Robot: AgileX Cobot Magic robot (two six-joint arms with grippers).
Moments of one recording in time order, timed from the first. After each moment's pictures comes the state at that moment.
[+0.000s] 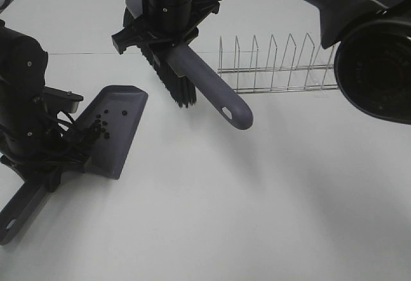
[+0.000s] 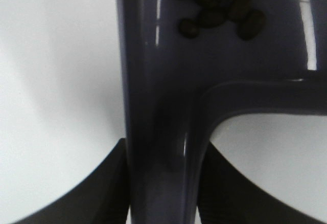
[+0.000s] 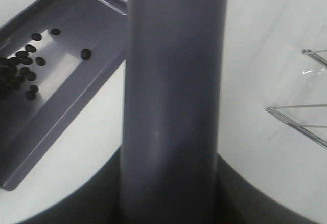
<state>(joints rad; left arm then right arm) -0.34 2.00 -1.09 0.12 0.84 -0.19 0.67 2.44 -2.38 -0.13 1.24 0.12</state>
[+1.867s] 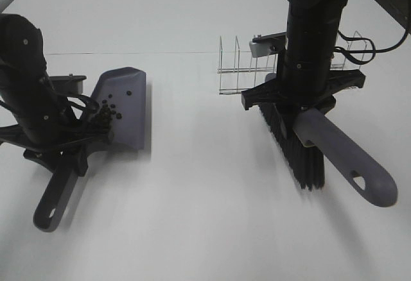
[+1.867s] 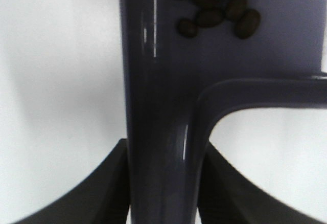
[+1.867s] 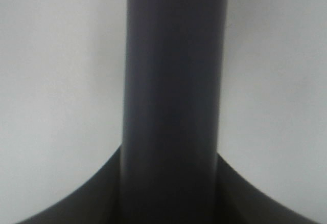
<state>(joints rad) -0.34 1.96 -1.13 -0.12 0.81 -0.21 0.41 2.02 -1.44 -0.08 1.14 0.33</state>
